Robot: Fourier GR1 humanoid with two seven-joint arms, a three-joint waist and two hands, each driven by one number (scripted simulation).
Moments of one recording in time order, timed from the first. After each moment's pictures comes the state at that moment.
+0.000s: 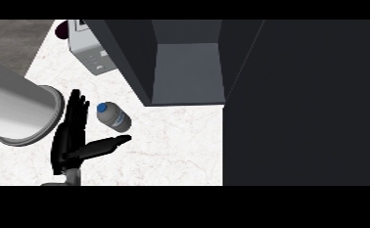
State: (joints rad) left arm 0.02 0.16 -0.06 -1.44 0.17 0.32 -0.14; right arm 0.65 -0.22 -0.25 -2.37 -0.53 0.46 0.02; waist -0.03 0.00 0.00
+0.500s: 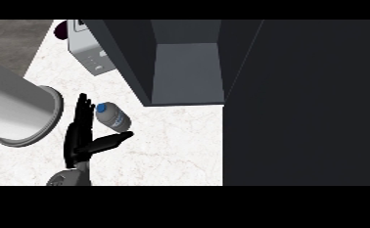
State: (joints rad) left arm -0.09 0.12 0.03 -1.10 0.19 0.27 -0.33; right arm 0.71 -0.22 -0.25 -2.37 -0.56 0.50 -0.03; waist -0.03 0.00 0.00
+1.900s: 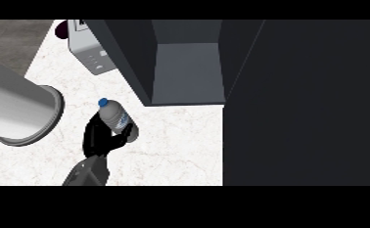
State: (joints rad) left arm -0.33 0.07 0.20 -0.54 0.36 -0.18 -0.78; right arm 0.78 -0.30 -0.34 -2.36 -0.65 0.52 -0.10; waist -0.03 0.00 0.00
